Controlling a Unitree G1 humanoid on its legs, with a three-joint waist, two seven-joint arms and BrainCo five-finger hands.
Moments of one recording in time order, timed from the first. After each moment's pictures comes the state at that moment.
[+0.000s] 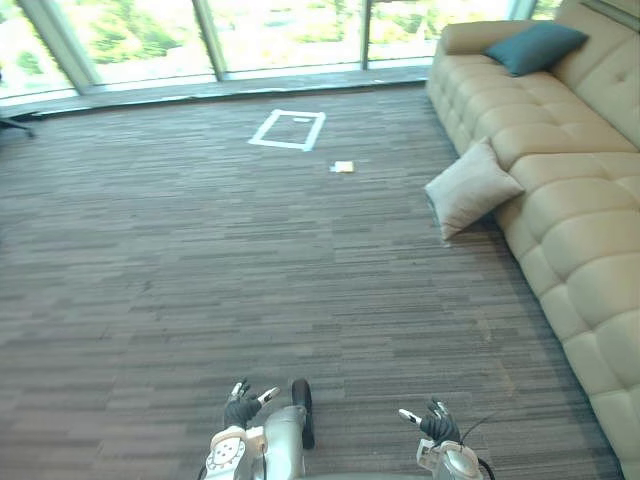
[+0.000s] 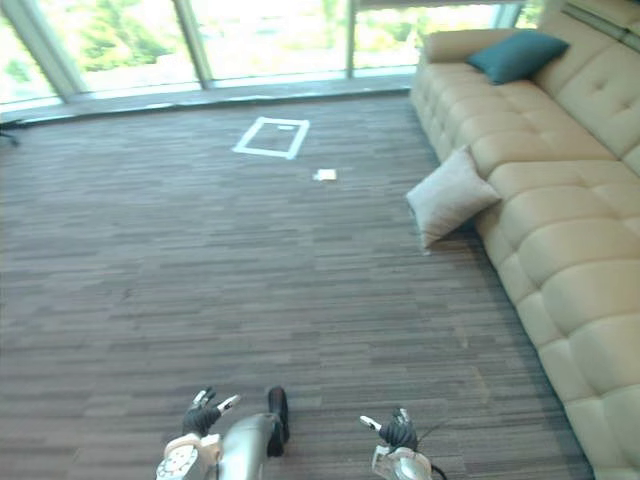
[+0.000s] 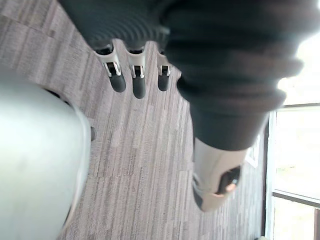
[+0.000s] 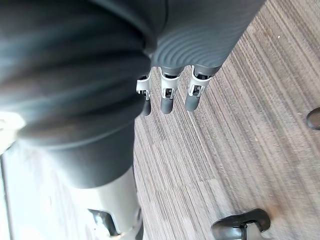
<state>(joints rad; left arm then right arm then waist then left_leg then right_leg) 0.13 0.05 0.14 0.80 -0.11 -0.16 0.06 0.14 0.04 -0.17 0.88 0.12 -0.11 -0.09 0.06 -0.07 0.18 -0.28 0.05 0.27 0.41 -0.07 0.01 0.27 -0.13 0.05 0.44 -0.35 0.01</state>
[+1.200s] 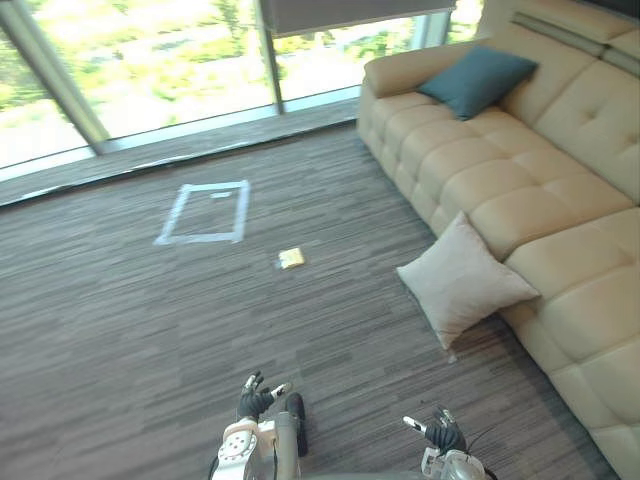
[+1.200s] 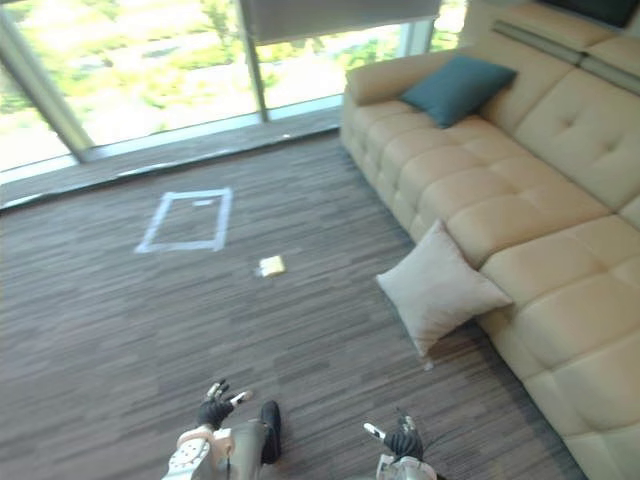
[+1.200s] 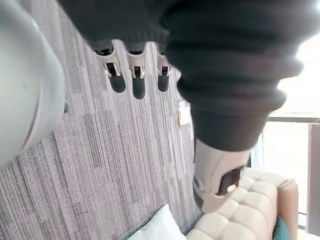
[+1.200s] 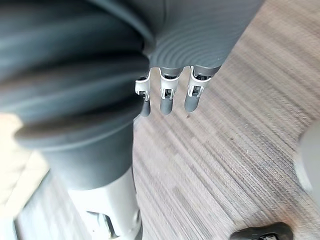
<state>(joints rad) 0.10 -0.01 0.09 0.80 -0.08 -0.15 0.06 0.21 0.05 -0.16 0.80 0.12 -0.10 -0.09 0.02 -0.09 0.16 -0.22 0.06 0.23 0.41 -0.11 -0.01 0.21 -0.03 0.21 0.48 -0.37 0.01</state>
